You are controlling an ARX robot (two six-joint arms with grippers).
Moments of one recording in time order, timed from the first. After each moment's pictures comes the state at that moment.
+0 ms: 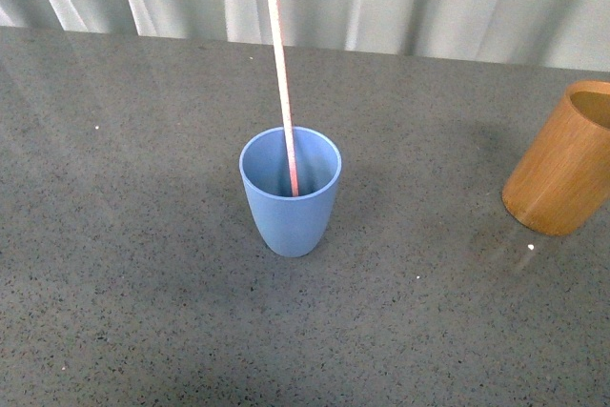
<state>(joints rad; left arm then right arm) 0.00 0.00 0.02 0.00 0.00 0.00 -0.11 0.80 0.16 0.63 -0.10 0.00</state>
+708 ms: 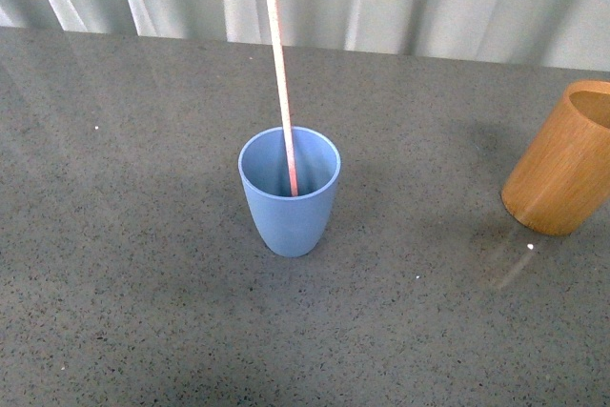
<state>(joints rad) 0.00 0.00 0.02 0.00 0.00 0.00 0.00 0.43 0.02 0.43 0.00 0.00</state>
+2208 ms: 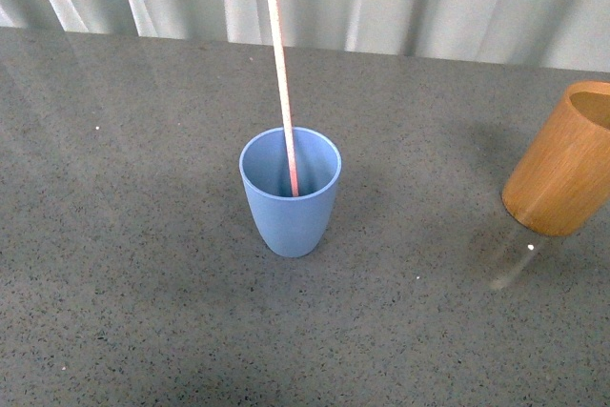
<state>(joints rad) 0.00 0.00 0.02 0.00 0.00 0.00 0.00 0.00 0.02 0.00 0.00 0.00</state>
